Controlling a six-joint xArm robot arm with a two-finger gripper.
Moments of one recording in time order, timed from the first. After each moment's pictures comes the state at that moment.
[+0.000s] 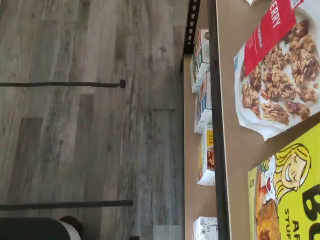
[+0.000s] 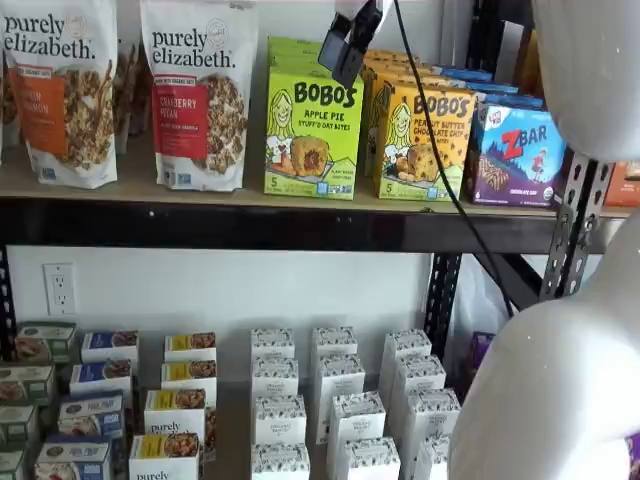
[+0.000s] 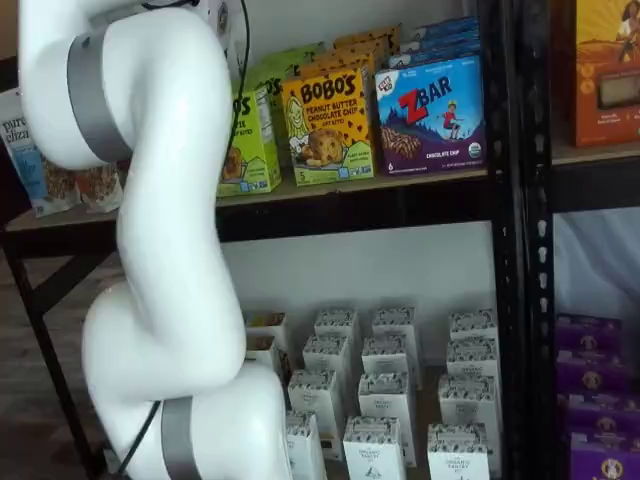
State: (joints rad) arm 0.18 -0.19 -1.64 0.41 1.74 -1.30
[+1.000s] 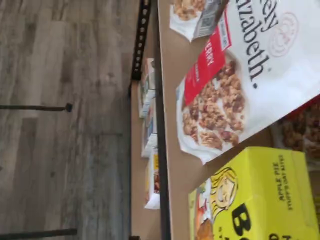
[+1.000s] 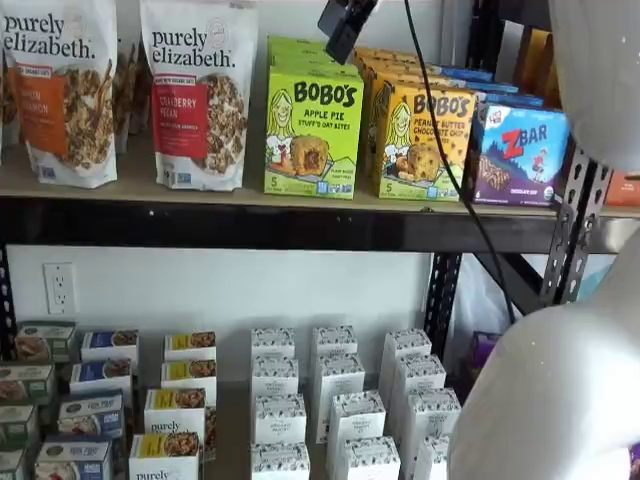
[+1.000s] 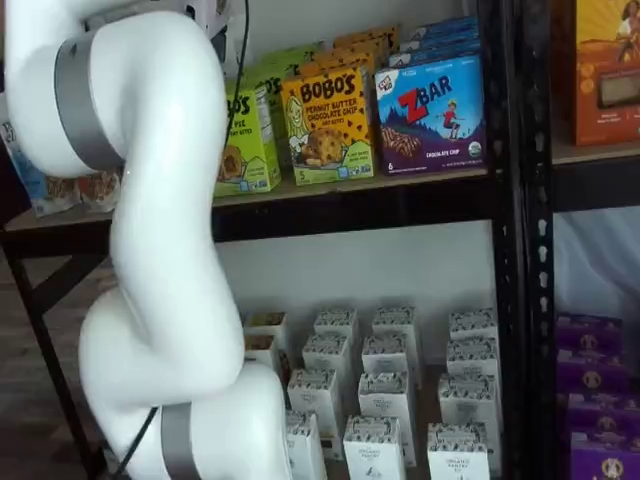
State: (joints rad) arm 0.17 -0.25 -1.59 0.43 1.57 -1.30
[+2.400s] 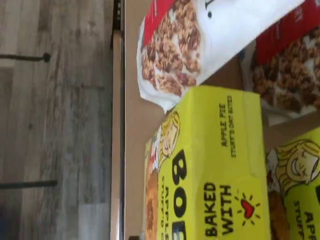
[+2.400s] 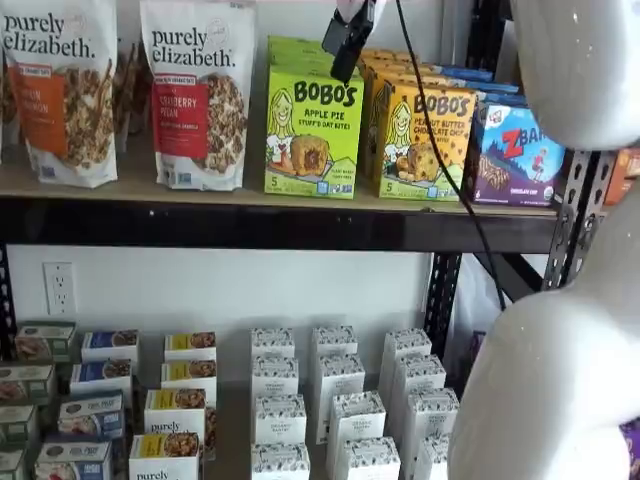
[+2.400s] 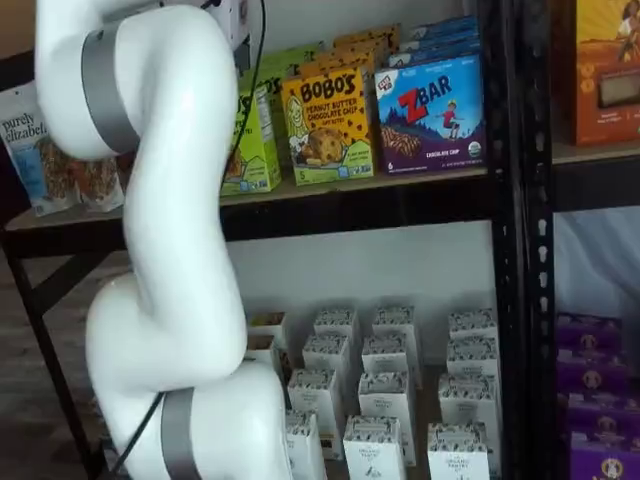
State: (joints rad) arm 0.18 -0.11 -1.68 0.29 1.55 -1.33
